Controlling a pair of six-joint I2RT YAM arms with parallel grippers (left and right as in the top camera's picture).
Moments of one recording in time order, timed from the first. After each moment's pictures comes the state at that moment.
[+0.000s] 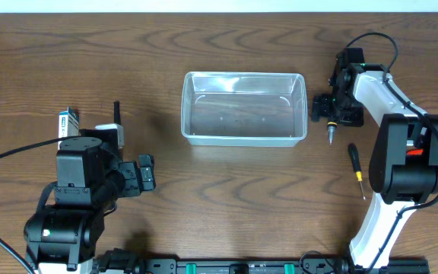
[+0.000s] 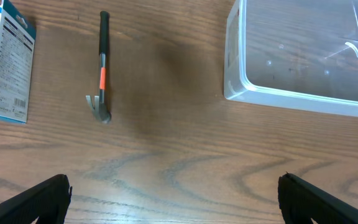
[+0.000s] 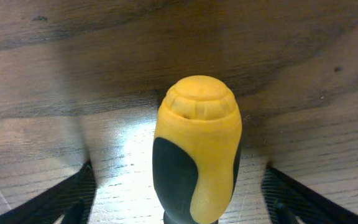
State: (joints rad) left arm -0.07 0.80 0.98 -1.08 0.07 -0.18; right arm -0.01 2.12 1.48 -0.89 0.01 0.17
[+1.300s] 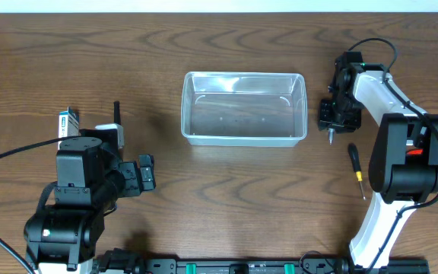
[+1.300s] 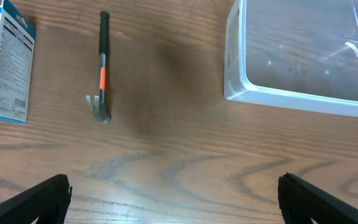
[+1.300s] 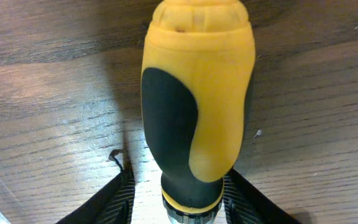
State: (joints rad) left arm -0.07 0.80 0.98 -1.08 0.07 -0.18; right arm -0.01 2.12 1.48 -0.98 -0.01 0.20
